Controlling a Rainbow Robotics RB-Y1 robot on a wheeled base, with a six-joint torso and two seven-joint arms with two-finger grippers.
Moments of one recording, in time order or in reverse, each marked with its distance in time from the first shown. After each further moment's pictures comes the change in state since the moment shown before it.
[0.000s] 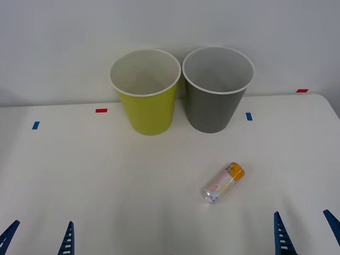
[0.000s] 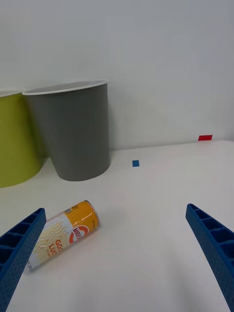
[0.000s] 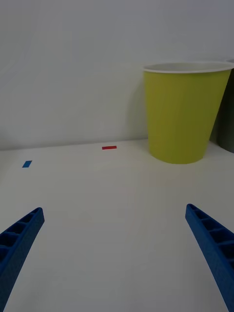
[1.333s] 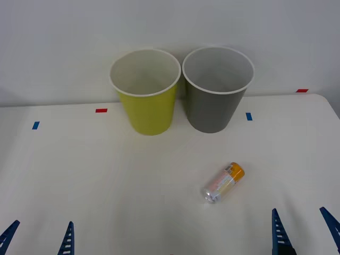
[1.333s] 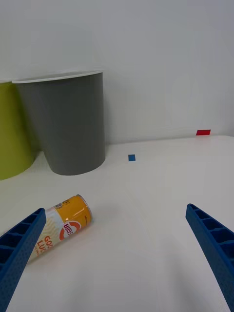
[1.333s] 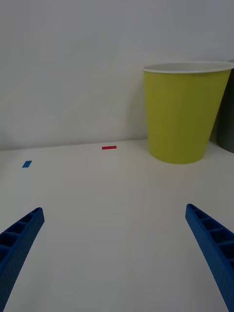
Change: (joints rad) right arm -0.062 0.002 -0.003 0.034 -0.028 0.052 0.032; left arm 0.000 0.000 0.000 0.000 0.000 0.000 0.000
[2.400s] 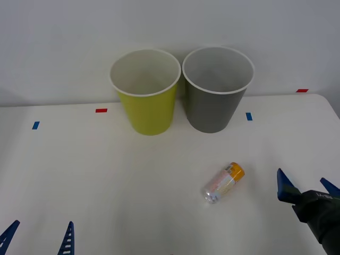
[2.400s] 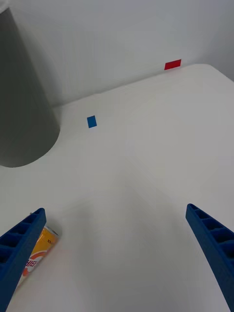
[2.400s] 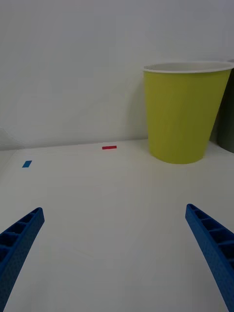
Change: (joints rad) right arm -0.268 0.007 -0.134 -0.418 0.051 1.119 -0.333; left arm 0.000 0.000 0.000 0.000 0.000 0.000 0.000
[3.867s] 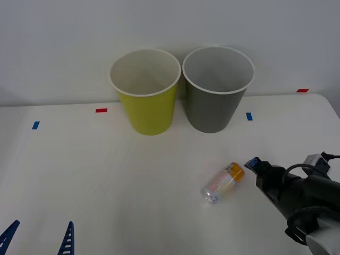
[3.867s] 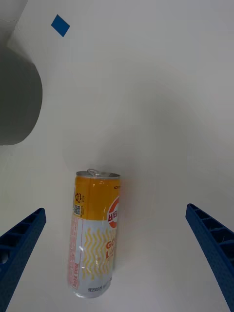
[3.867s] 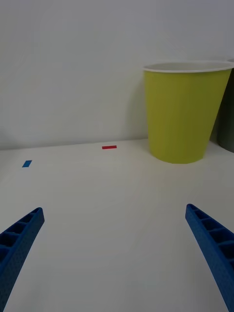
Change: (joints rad) right arm -0.514 -0.219 0.204 -0.007 -0.165 0.808 -0.841; left arm 0.000 0.000 0.000 0.000 0.000 0.000 0.000
